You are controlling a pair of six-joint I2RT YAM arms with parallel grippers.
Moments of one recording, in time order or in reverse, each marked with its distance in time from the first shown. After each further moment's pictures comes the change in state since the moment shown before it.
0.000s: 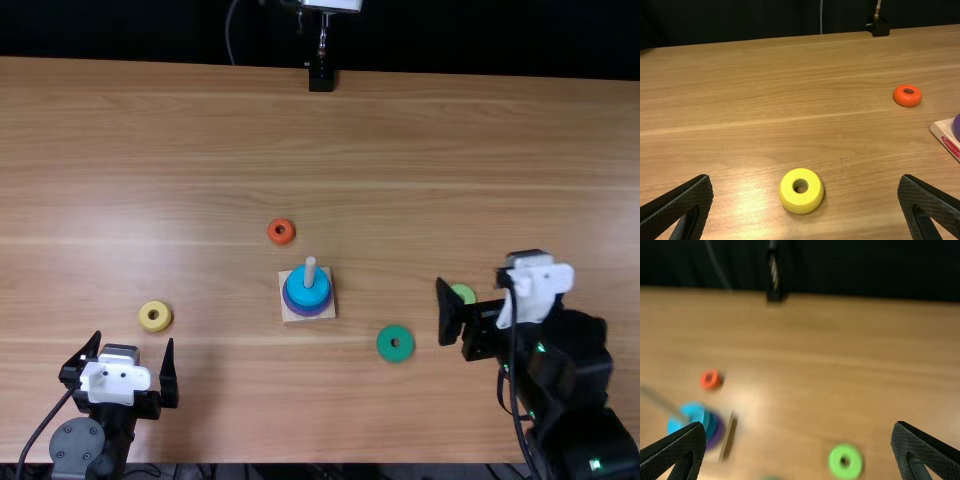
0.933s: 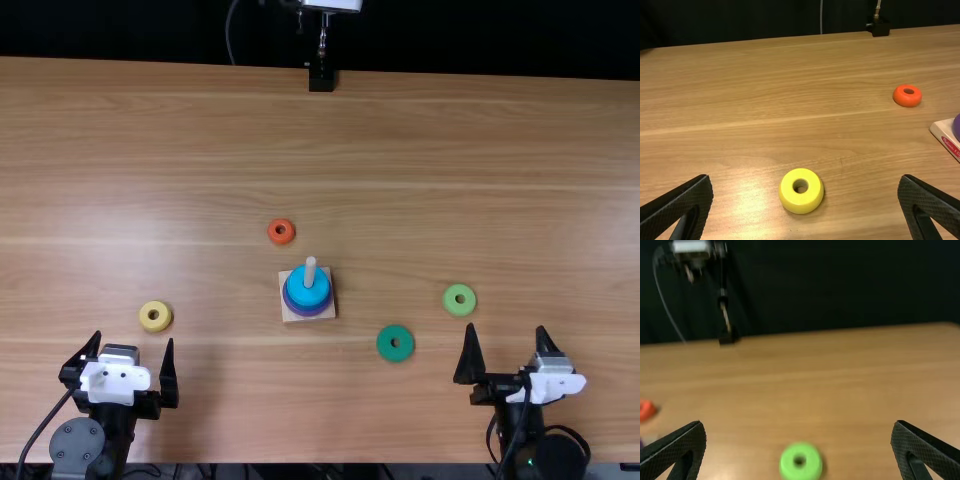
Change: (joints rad) left arm 0.000 0.000 0.000 0.000 0.000 0.000; right arm -0.238 -0.826 -0.822 0.475 -0.003 0.012
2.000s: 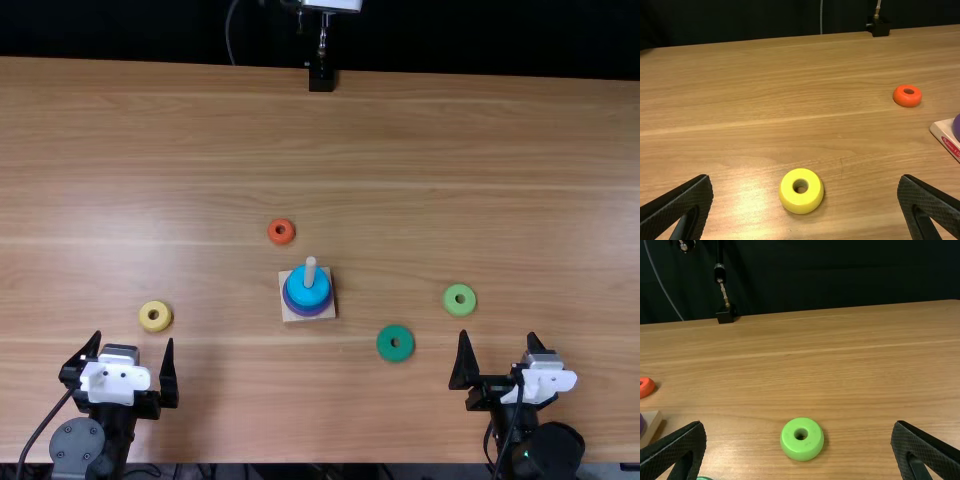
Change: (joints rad) left arm 0.000 0.000 0.000 0.000 0.000 0.000; right arm -0.002 -0.001 -0.004 -0.137 -0.018 0.000
